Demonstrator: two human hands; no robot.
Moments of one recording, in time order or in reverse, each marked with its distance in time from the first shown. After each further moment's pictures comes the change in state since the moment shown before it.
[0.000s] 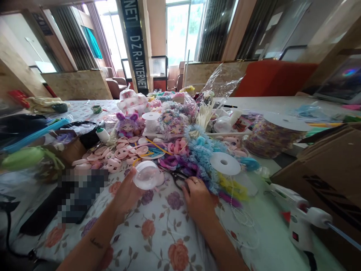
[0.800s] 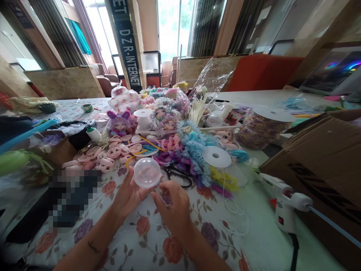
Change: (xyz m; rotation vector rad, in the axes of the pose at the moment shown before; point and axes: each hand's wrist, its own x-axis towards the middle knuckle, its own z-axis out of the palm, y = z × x) left_hand -0.002 -0.014 0.015 -0.185 -0.011 -0.161; right_hand -0.007 -0.071 -0.010 0.516 0.181 0.122
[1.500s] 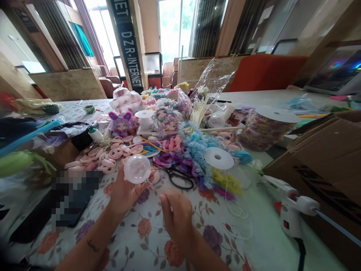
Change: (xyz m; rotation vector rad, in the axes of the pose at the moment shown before) left_hand 0.002 0.018 -0.005 -0.083 0.051 0.012; right_hand -0.007 -0.001 -0.005 0.124 -0.032 -0.089
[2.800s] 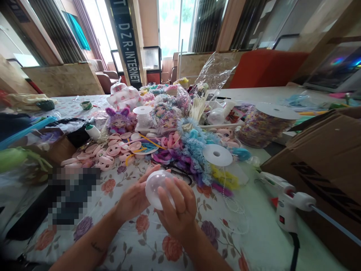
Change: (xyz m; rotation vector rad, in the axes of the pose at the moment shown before) left_hand -0.013 -0.032 0.004 0.293 -0.396 -0.114; right_hand 0.009 -0.002 -0.009 -0.548 0.191 -0.485
